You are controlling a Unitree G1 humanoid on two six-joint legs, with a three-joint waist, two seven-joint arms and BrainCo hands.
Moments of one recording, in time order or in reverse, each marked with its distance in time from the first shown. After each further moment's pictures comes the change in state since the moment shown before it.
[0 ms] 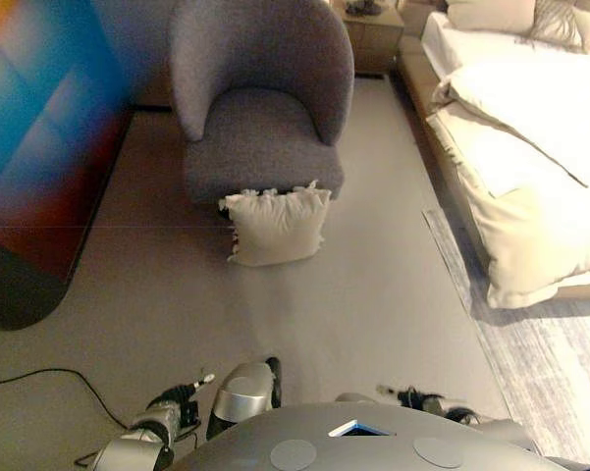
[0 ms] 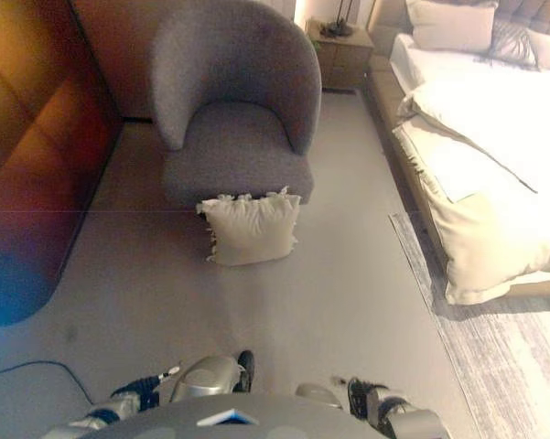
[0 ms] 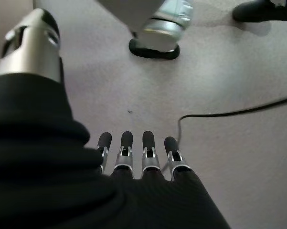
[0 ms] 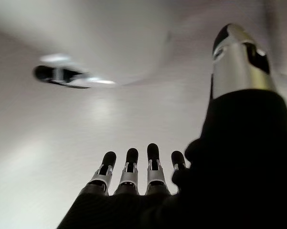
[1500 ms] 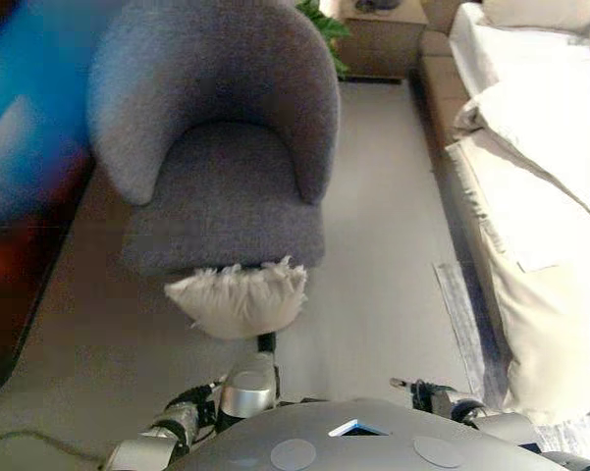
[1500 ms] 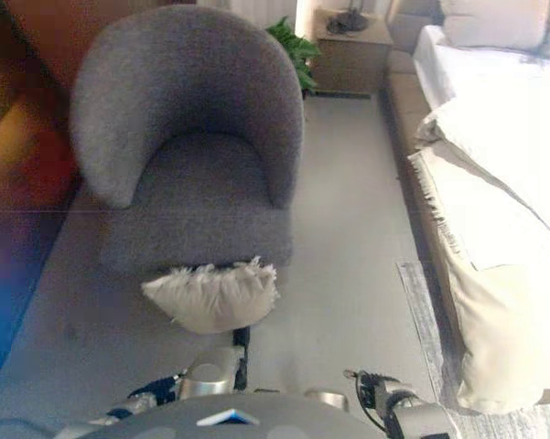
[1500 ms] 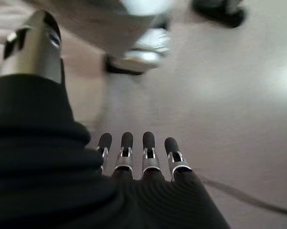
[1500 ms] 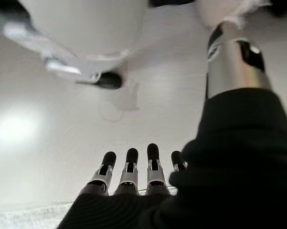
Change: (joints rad) left arm -0.022 -0.045 0.041 0.018 0.012 -0.045 0.036; right arm 0.030 -0.007 -0.030 0.036 -0.045 0.044 -0.067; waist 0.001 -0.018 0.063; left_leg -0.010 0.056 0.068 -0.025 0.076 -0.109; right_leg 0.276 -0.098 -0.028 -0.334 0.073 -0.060
